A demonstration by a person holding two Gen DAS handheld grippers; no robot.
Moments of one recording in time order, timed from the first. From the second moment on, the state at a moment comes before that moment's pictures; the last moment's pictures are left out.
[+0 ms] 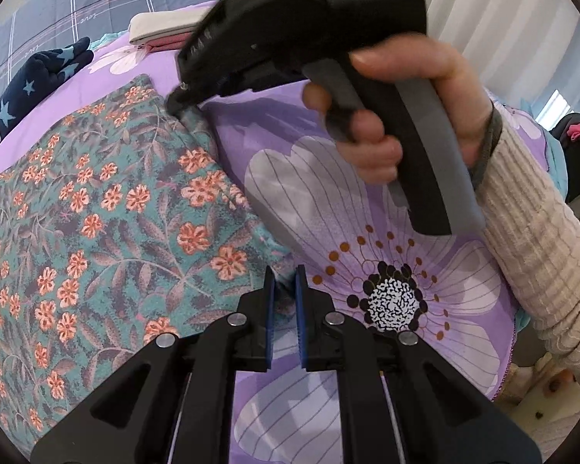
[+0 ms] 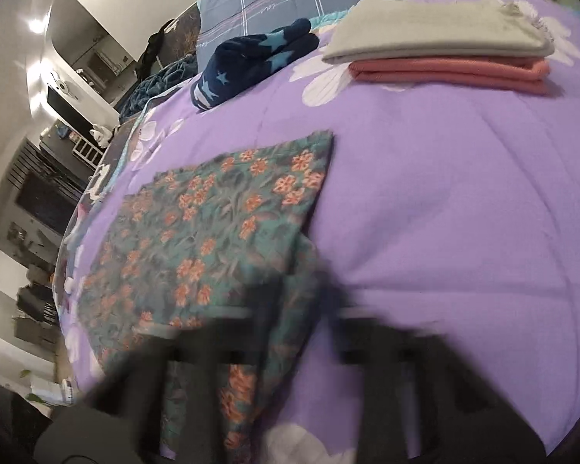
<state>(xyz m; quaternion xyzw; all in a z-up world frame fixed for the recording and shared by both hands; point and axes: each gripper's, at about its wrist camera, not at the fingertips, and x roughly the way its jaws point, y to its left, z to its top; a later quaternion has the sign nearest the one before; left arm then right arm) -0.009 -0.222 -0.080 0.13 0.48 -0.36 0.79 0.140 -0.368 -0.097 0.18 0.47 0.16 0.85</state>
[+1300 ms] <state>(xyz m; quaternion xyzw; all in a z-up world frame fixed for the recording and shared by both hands) -0.001 -0.021 -0.038 -0.01 0.41 -0.28 0.87 0.039 -0.278 -0.044 -0.04 0.32 0.07 0.94</state>
